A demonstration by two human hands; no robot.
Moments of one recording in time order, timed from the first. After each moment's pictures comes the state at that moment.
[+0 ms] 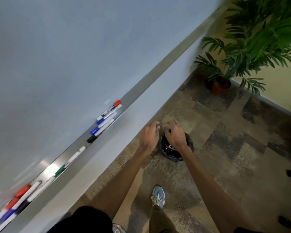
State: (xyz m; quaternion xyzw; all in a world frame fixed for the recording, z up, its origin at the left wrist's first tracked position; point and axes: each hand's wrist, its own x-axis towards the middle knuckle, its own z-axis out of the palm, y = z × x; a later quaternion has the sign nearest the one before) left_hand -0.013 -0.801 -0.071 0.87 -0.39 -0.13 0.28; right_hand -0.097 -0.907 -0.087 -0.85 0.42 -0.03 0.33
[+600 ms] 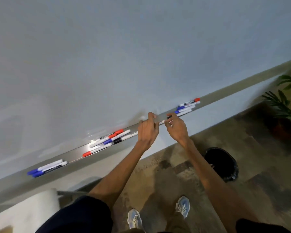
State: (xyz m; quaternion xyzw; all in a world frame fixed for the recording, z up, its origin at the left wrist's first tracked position) left_hand 0.054 -0.484 0.007 0.93 -0.20 0.05 0.30; right_hand 0.016 -0.621 0.005 -0.89 0.20 -0.04 0.40
